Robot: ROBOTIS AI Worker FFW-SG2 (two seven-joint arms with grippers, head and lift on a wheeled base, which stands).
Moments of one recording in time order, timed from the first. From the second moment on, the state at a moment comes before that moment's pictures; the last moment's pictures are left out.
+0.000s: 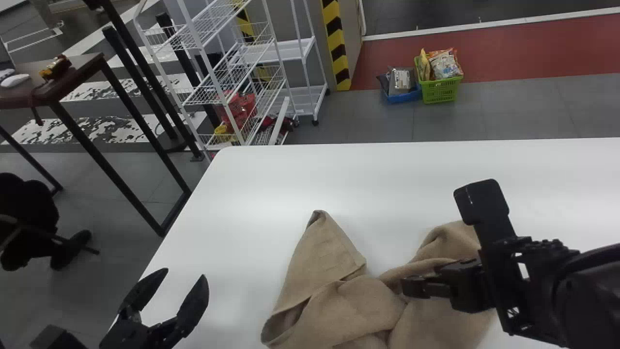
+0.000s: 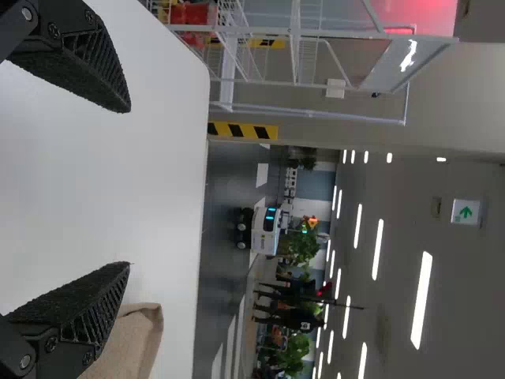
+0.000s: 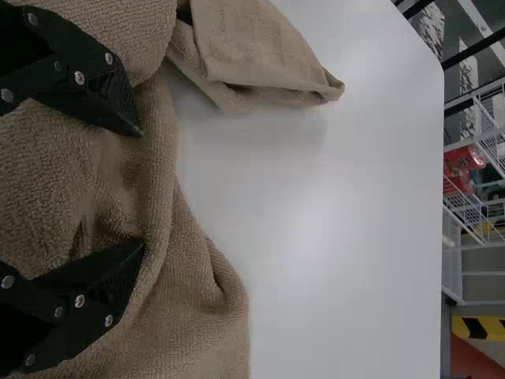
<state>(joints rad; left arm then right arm) 0.55 0.00 0.67 -1.77 0.35 -0.13 -0.76 -0.13 0.00 0.39 -1.87 -0.17 1.31 0.23</state>
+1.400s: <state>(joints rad) 0.52 0.00 0.68 -1.74 0.35 -0.13 -0.76 -0.03 -0.02 0.25 -2.07 -0.18 1.18 0.29</state>
